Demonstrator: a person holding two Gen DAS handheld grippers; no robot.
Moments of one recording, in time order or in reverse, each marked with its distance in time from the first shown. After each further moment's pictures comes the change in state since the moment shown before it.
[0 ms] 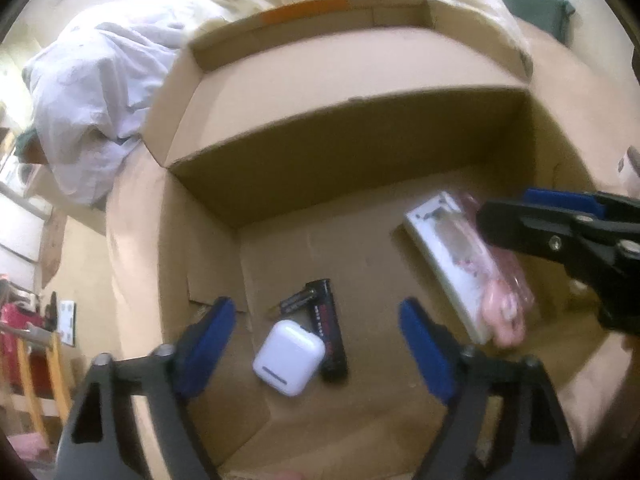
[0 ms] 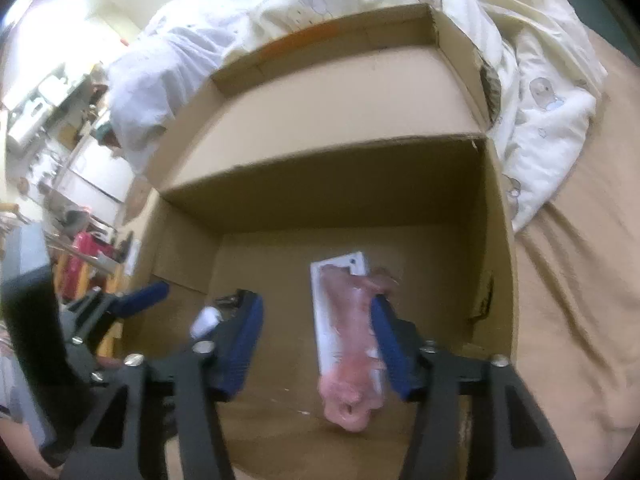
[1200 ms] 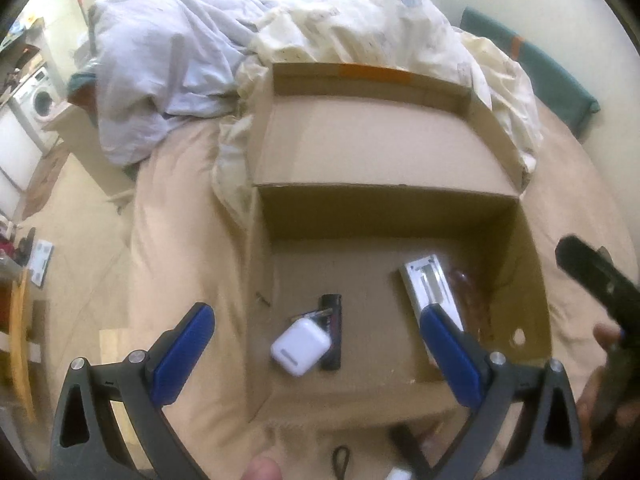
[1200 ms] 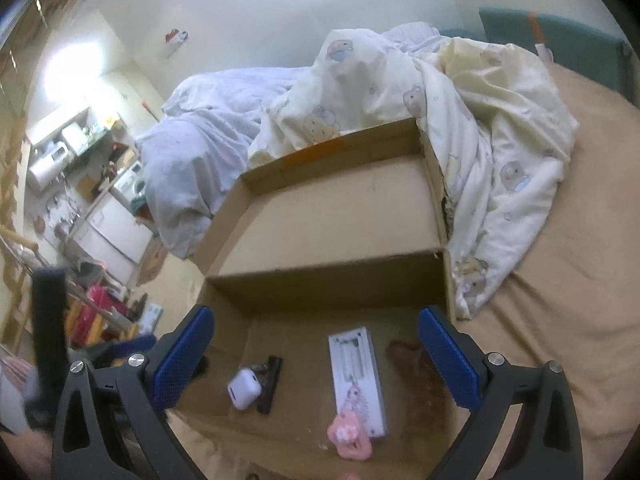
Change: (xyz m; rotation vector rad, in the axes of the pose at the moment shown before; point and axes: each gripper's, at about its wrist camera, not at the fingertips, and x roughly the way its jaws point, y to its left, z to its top) left arm -0.071 0.055 0.003 -0.261 -0.051 -0.084; right arm -0.075 0.008 0.005 0.003 -0.279 0.014
